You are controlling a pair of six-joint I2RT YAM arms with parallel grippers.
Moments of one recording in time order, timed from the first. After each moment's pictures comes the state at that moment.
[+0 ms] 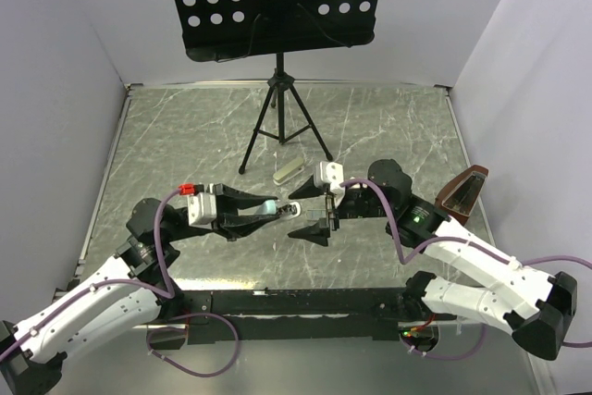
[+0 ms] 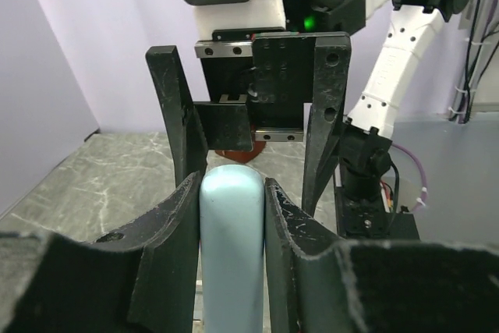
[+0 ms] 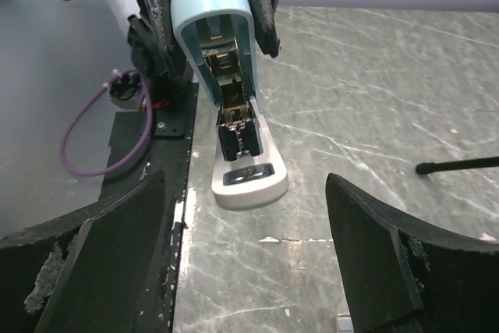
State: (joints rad) left arm -0.79 0.61 0.55 0.41 0.61 -0.05; right arm 0.84 0.93 0.82 -0.04 -0.70 -0.15
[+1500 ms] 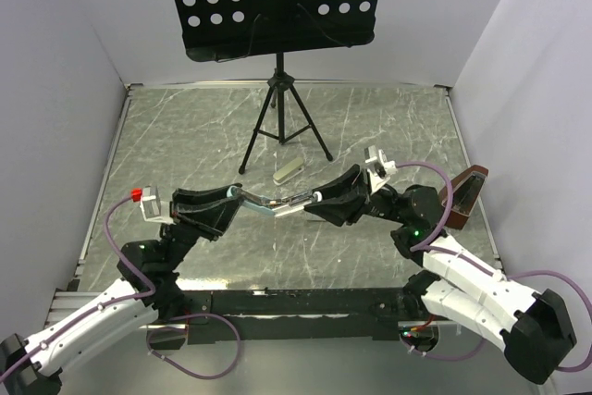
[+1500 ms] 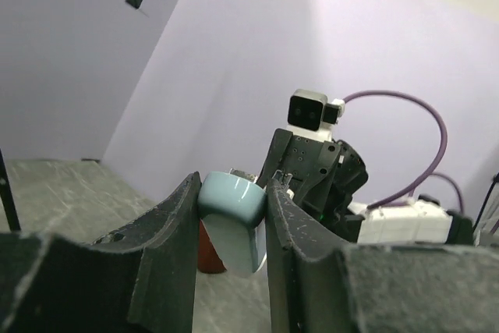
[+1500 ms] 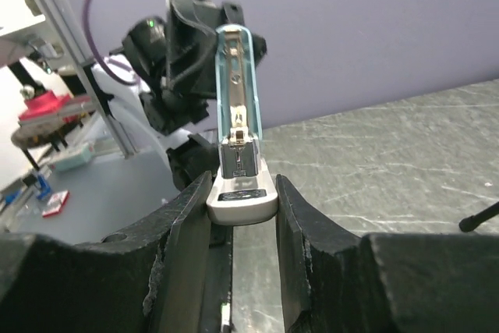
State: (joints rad) left arm -0.81 0.37 0.21 0.83 0.03 -0.60; right arm 0.62 0.85 0.48 0.81 -0.78 0.53
